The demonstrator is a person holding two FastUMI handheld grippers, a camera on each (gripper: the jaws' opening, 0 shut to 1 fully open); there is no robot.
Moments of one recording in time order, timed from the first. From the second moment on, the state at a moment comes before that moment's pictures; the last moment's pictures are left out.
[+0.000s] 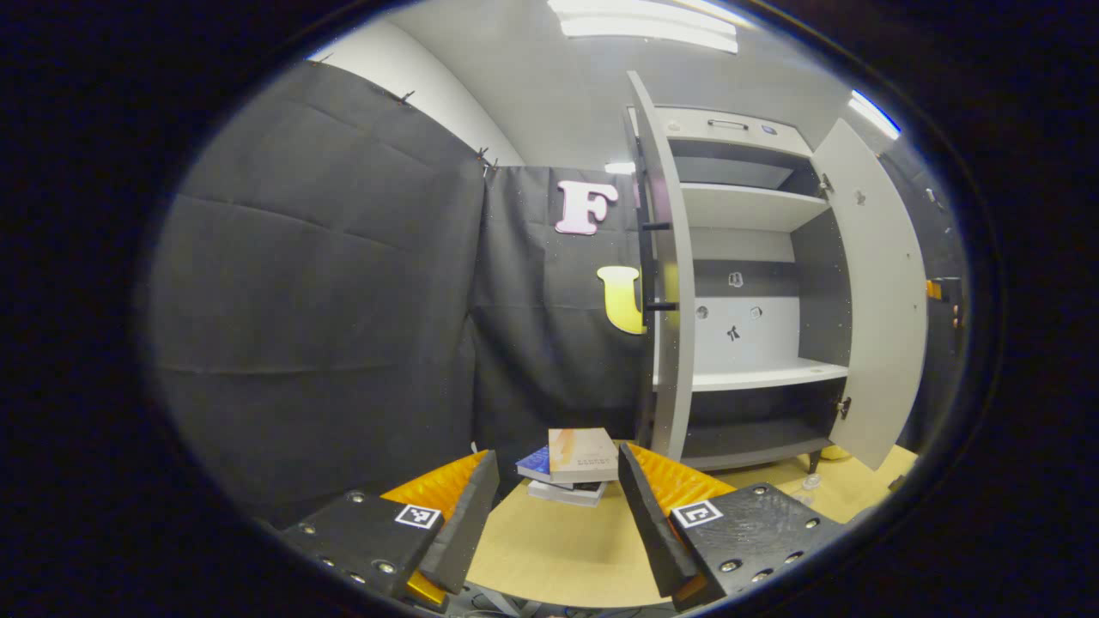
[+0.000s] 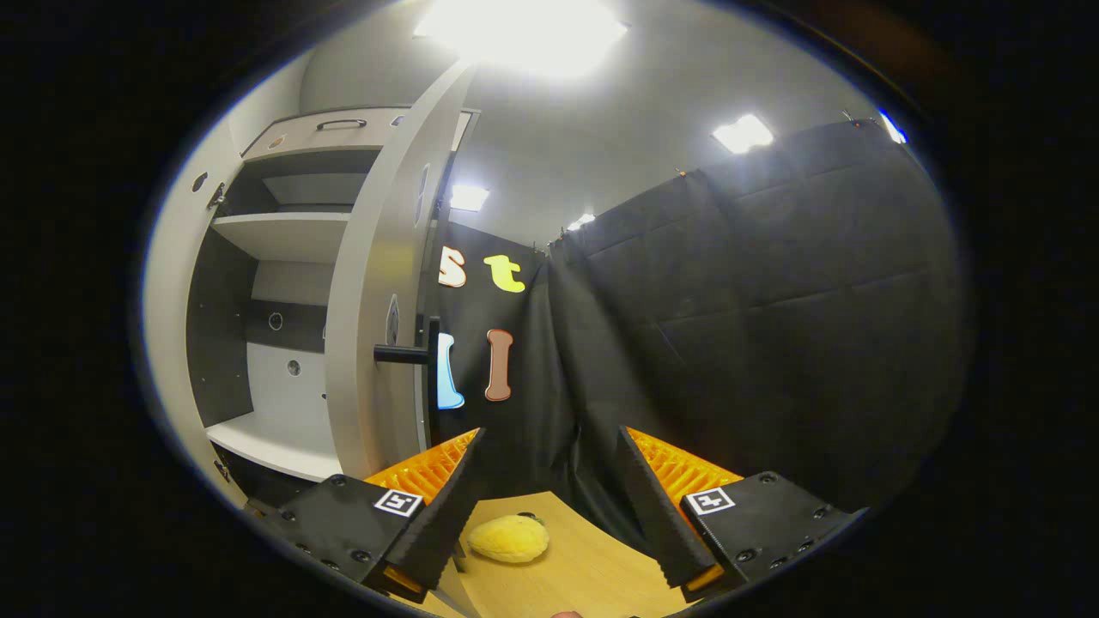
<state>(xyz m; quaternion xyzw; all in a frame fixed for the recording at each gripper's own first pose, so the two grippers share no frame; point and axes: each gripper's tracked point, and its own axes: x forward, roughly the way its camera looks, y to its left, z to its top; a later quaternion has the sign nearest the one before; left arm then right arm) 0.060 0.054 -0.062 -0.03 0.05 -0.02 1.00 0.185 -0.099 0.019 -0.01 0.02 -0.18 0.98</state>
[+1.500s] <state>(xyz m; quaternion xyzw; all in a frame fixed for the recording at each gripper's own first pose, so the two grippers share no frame) 0.130 0.080 -0.017 -0.06 0.03 -0.04 1.00 0.199 0.076 0.002 0.00 0.02 -0.01 1.00</state>
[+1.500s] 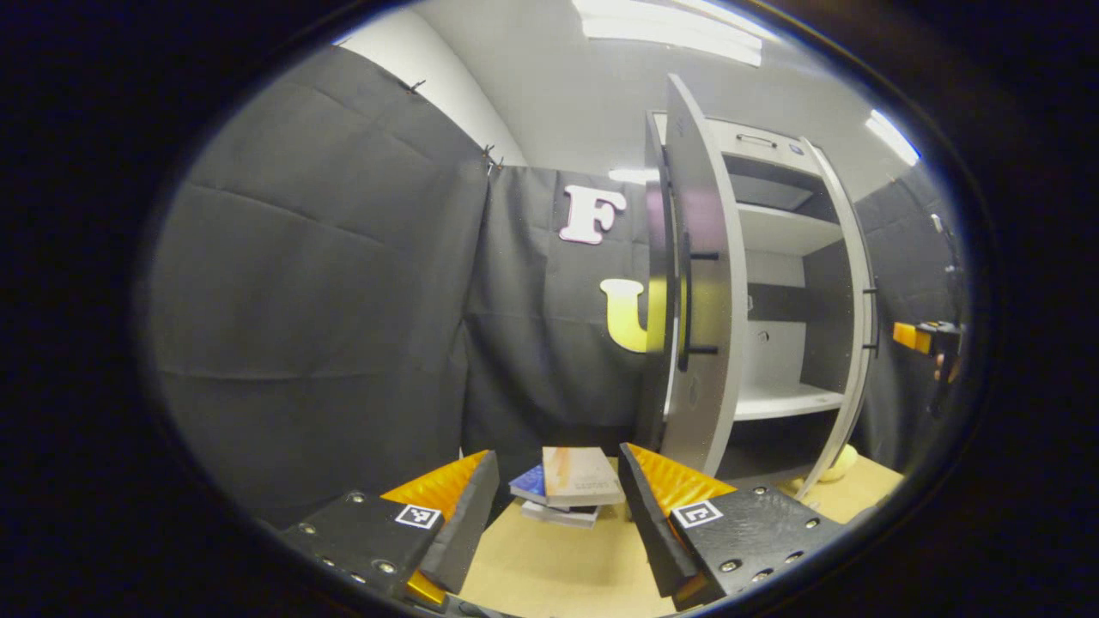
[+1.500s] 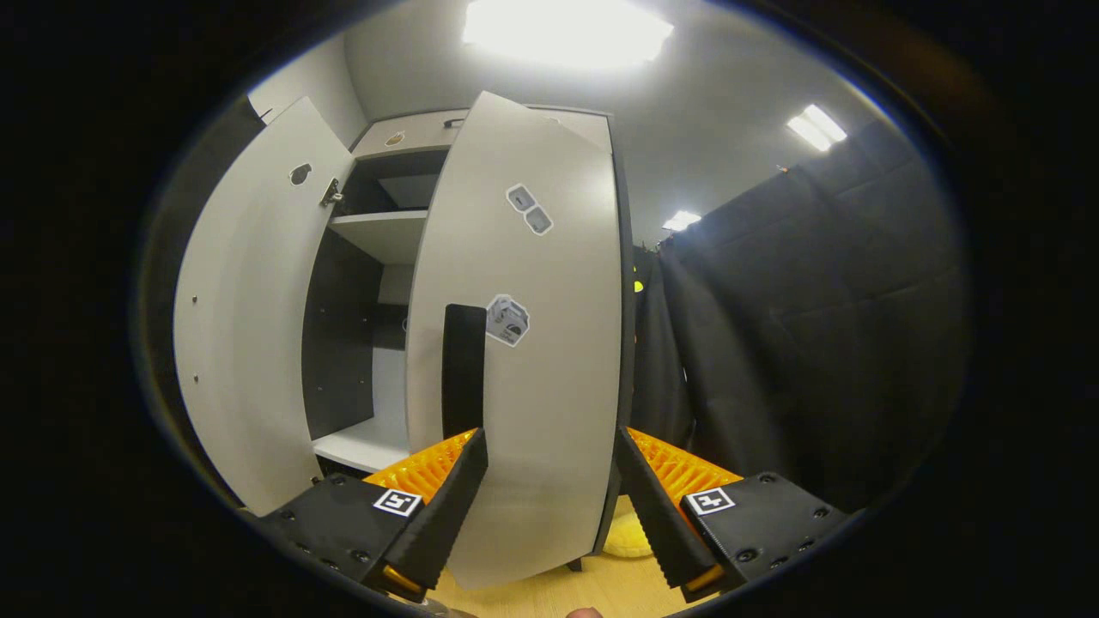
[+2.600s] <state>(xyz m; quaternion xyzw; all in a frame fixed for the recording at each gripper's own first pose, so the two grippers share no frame) 0.239 0.019 0.071 -0.07 -0.03 -0.05 1.00 0.129 -0.021 -0.045 -0.05 0.06 -0.06 0.99</state>
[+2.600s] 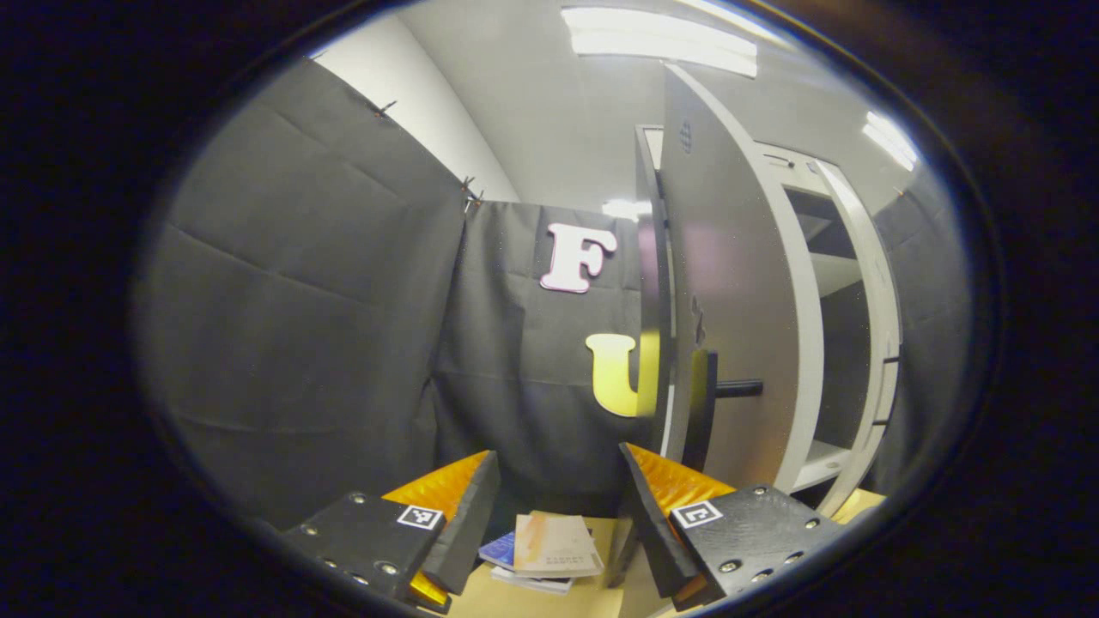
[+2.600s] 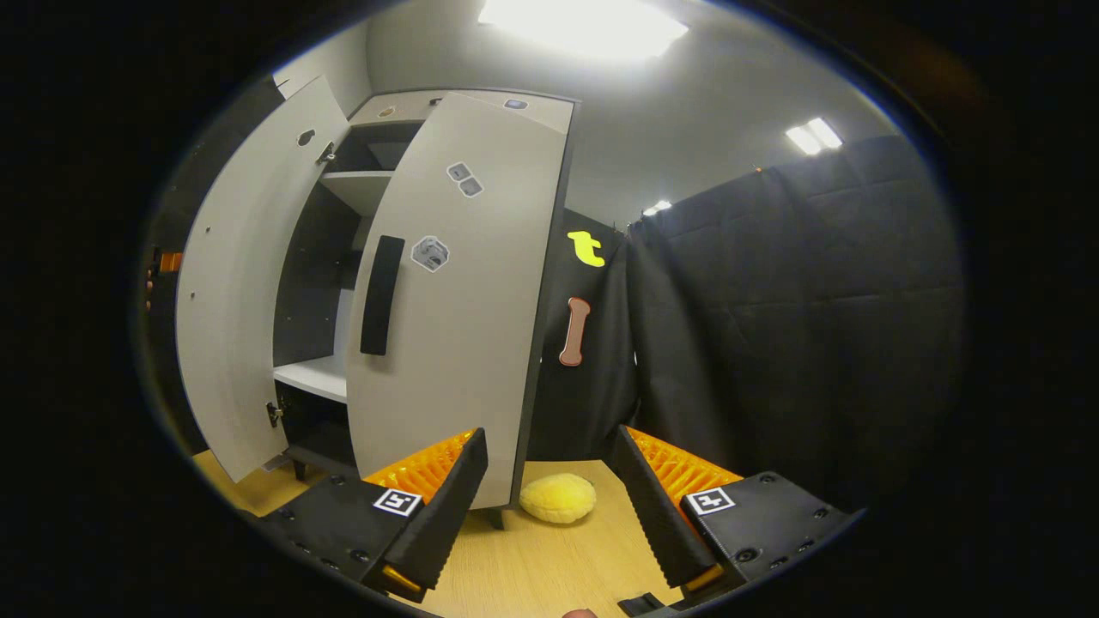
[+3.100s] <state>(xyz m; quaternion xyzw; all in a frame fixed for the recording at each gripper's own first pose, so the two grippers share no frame) 0.224 -0.062 0.080 -0.07 -0.04 -0.07 0.99 0.122 -0.053 -0.041 -0.04 0.06 -0.06 1.00</state>
